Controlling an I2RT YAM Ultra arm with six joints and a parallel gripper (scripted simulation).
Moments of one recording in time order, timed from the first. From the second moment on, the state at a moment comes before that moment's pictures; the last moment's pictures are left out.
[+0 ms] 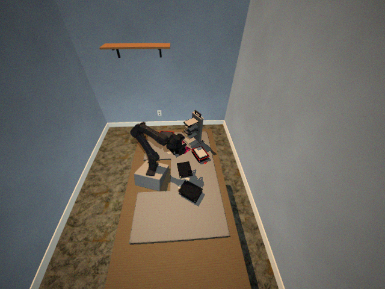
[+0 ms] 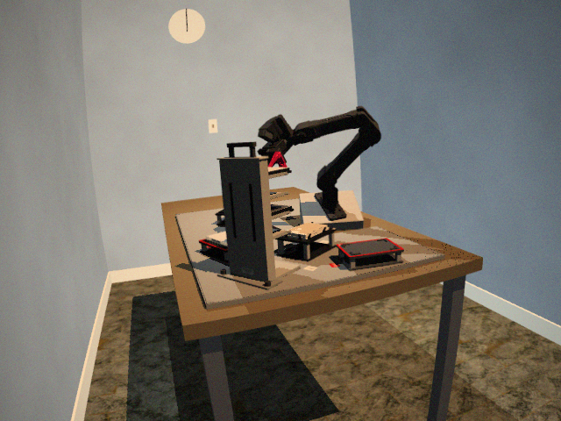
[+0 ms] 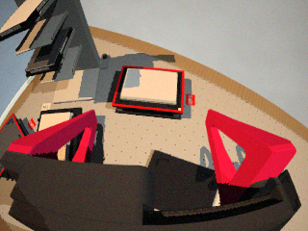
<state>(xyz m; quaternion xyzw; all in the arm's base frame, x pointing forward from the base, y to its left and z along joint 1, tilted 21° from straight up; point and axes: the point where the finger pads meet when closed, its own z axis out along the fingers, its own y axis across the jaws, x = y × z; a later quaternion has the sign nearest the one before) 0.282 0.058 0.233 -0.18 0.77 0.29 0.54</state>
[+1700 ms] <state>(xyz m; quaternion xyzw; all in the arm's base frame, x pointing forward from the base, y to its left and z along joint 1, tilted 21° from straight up) 0.288 -0.042 0.199 -0.20 0.76 0.29 0.54</state>
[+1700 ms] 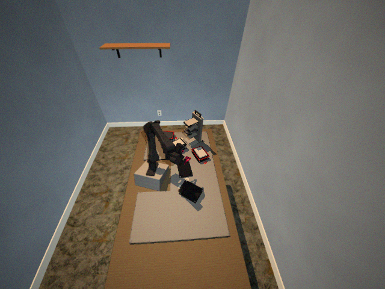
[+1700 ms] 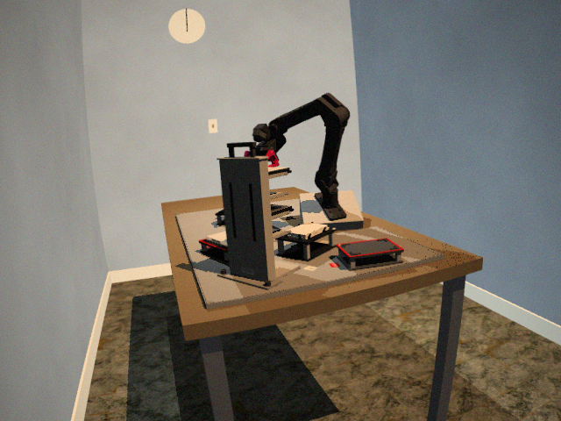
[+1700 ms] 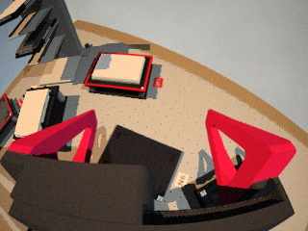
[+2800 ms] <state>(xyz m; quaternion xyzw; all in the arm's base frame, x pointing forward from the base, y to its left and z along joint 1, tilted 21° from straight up) 0.285 -0.032 0.182 -0.21 0.76 0.29 0.54</state>
